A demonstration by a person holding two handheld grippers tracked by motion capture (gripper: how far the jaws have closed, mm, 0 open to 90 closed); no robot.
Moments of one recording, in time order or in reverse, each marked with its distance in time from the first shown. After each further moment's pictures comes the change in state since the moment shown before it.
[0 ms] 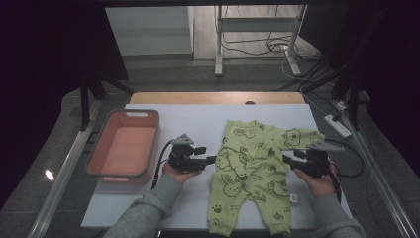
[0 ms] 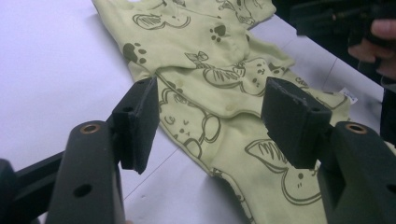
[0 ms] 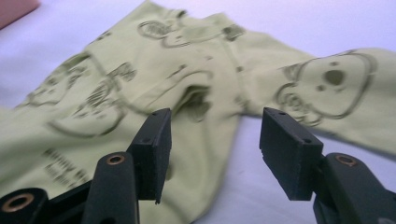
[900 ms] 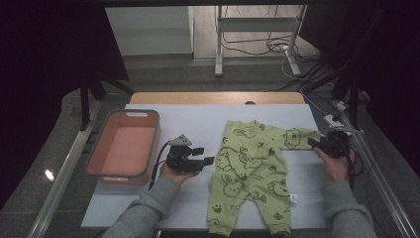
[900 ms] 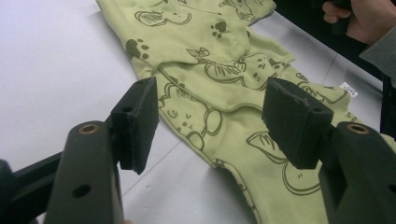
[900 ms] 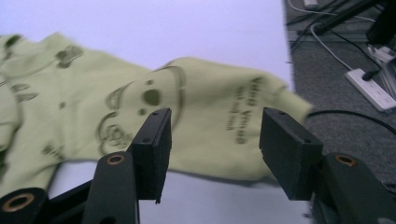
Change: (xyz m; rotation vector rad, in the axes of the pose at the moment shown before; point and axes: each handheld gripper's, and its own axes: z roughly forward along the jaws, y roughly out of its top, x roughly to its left) left arm 0.002 -0.003 -0.007 0.001 0.002 0.004; right arm -0.096 0.017 0.014 0.031 -0.274 0.172
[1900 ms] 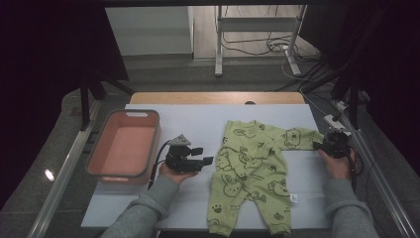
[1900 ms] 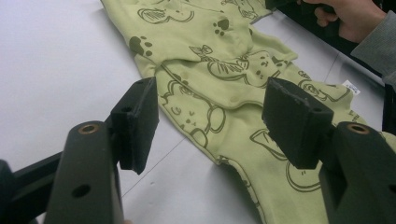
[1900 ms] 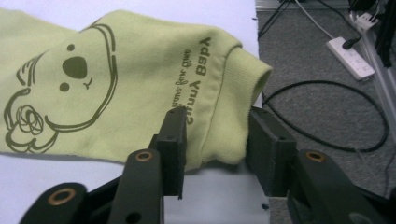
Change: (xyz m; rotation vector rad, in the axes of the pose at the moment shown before) left arm 0.003 -0.001 -0.001 0.005 0.001 -0.002; right arm -0.019 -0.009 0.024 0.118 -0.076 -0.009
